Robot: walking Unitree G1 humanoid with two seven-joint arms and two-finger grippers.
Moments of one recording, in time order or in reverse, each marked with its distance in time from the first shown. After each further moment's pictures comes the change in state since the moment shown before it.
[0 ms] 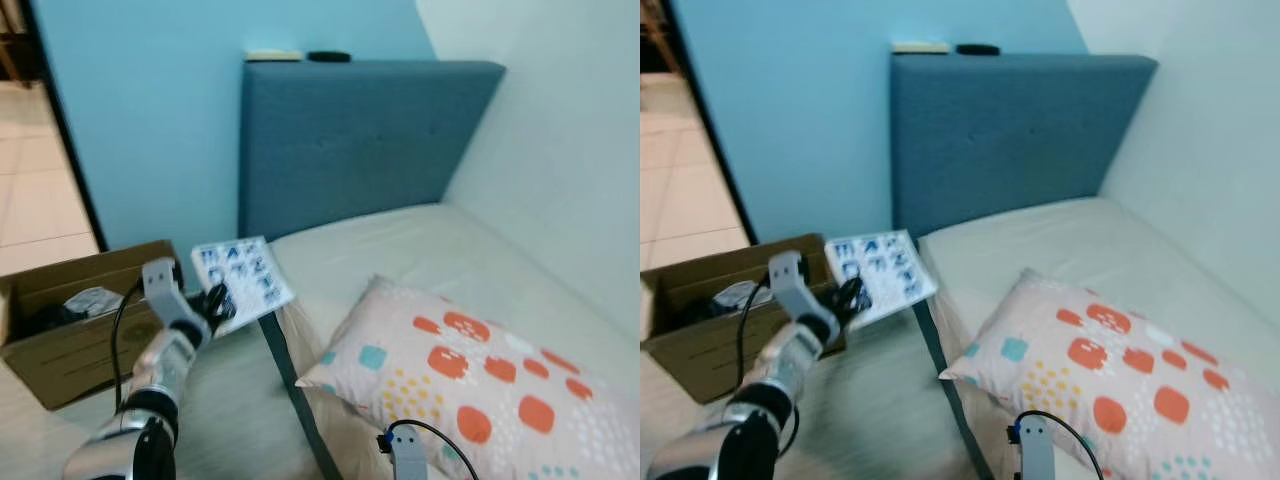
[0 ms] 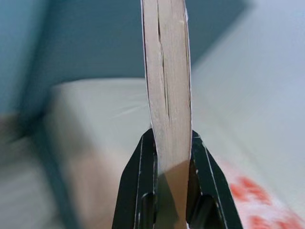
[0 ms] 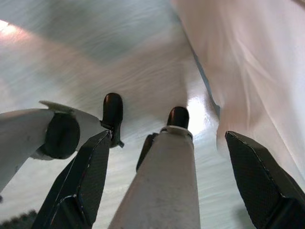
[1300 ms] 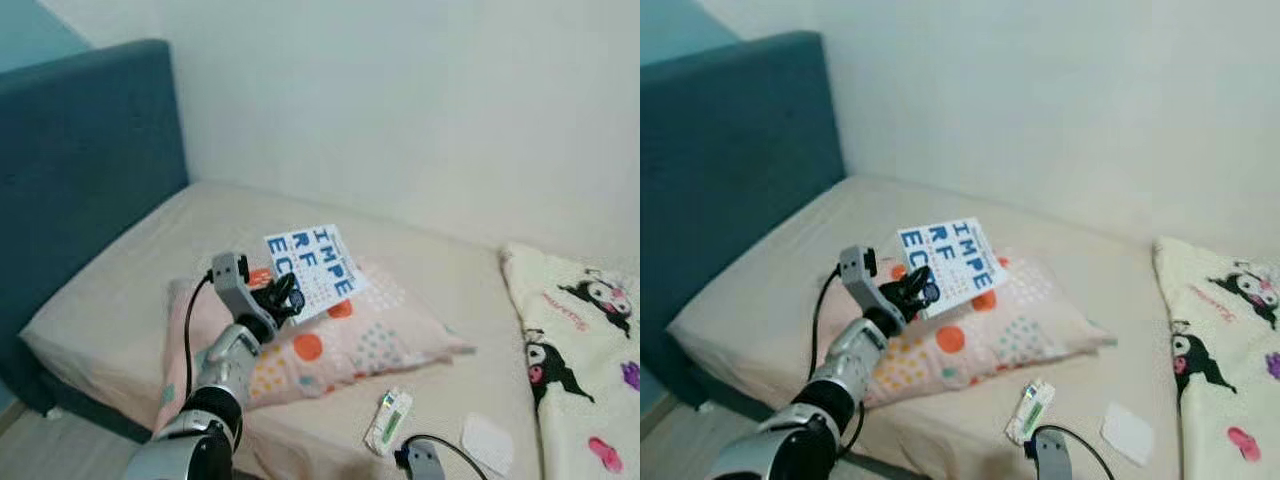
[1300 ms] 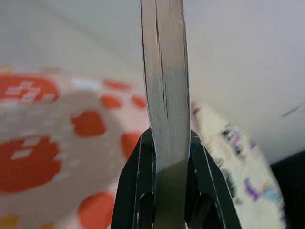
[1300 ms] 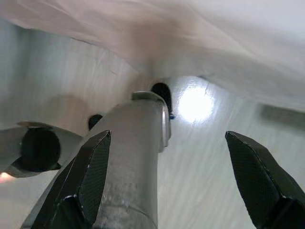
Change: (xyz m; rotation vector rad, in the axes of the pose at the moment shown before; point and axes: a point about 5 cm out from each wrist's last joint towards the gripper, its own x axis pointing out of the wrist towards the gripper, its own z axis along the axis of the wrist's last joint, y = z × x) left arm 0.006 -0.036 -0.056 -0.068 0.103 0.088; right arm -0.007 -0.018 -0.017 0.027 0.041 -0.075
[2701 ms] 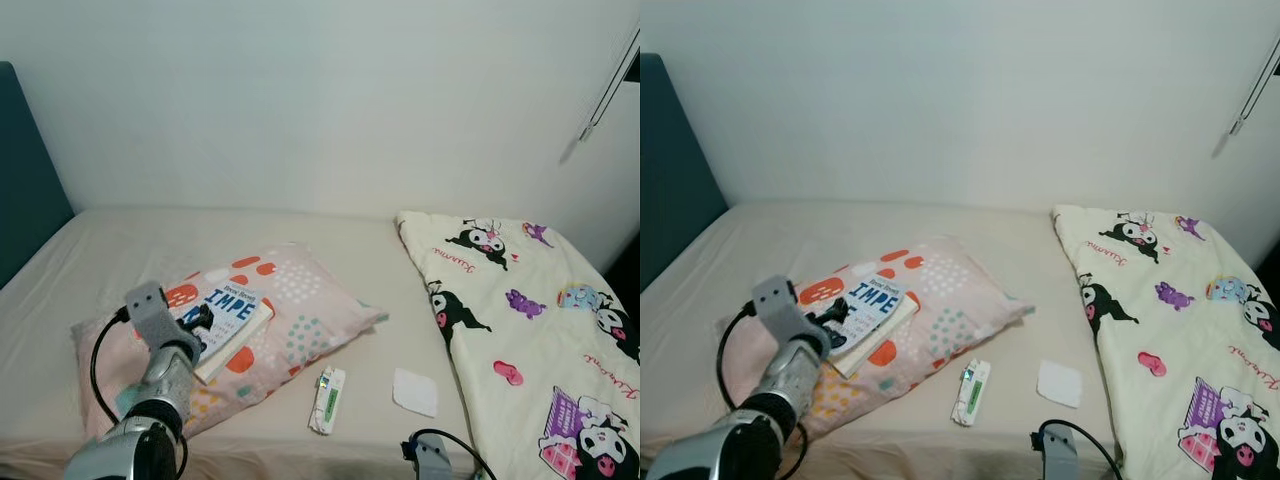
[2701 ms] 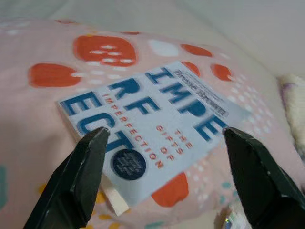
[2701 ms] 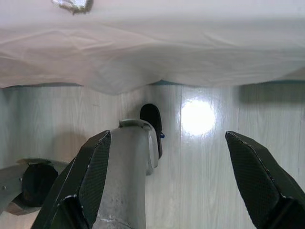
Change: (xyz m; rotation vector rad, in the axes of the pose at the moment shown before) left arm -0.050 0.088 0.006 0.096 0.055 0.482; right arm 0.000 -0.002 0.010 0.041 -0.082 -0.024
